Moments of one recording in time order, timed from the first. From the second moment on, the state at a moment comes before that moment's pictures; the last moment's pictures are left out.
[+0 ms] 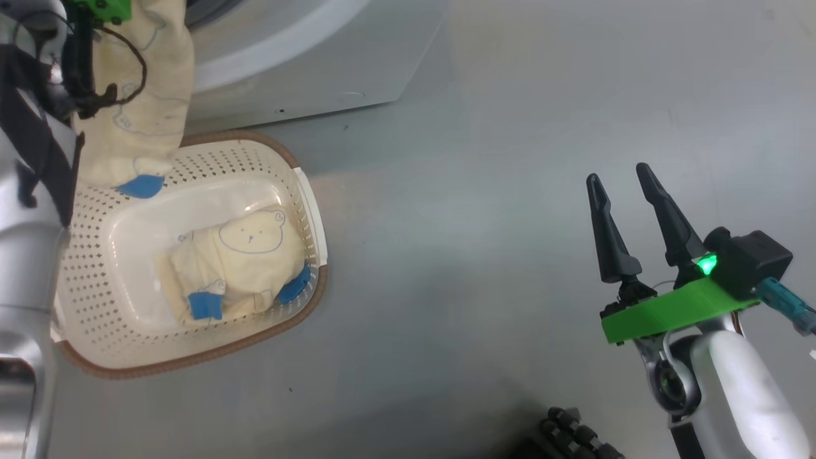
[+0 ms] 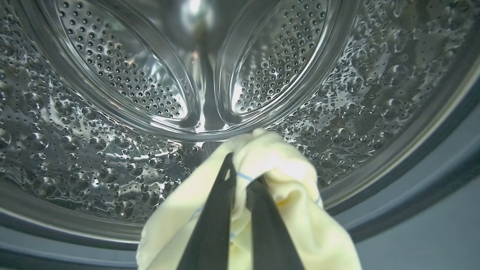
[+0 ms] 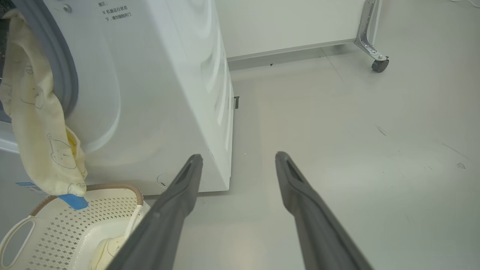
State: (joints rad) left arm -1.22 0.25 -0.31 0.73 -0.42 0.04 -0.01; right arm -0.21 -0.06 0.13 0.10 0.27 0.13 -0.25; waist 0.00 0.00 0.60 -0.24
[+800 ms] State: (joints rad) left arm -1.46 0.30 -0.36 0.89 -0.35 0.01 -0.09; right arm -0.21 -0.05 0.17 0.07 0.28 0.13 -0.25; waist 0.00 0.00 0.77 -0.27
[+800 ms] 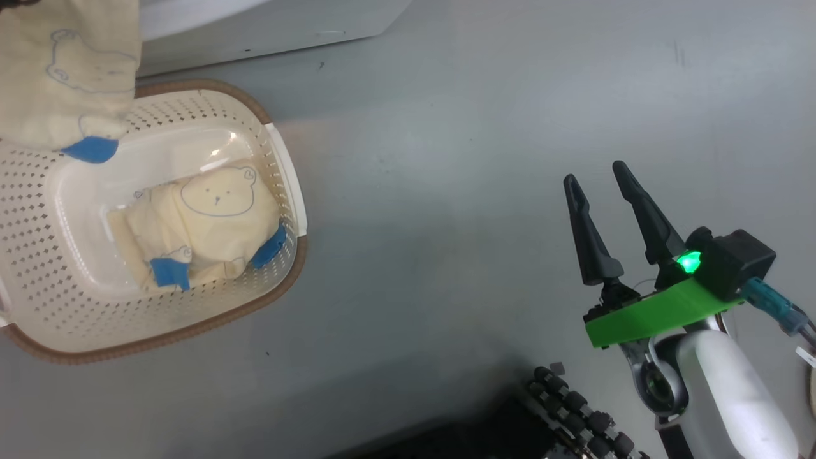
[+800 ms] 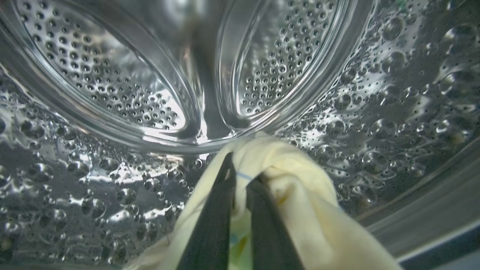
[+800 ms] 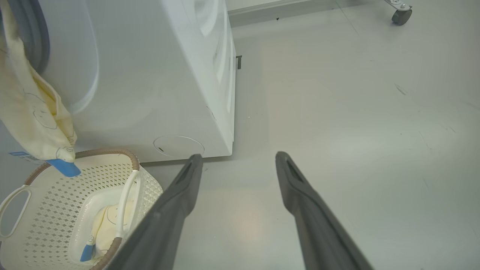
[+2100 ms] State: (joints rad) left arm -1.39 0.23 -0.37 1.03 -0.39 0.00 -0.25; right arm -0.24 -0.05 0.13 0.10 0.29 0.13 -0.25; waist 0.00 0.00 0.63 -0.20
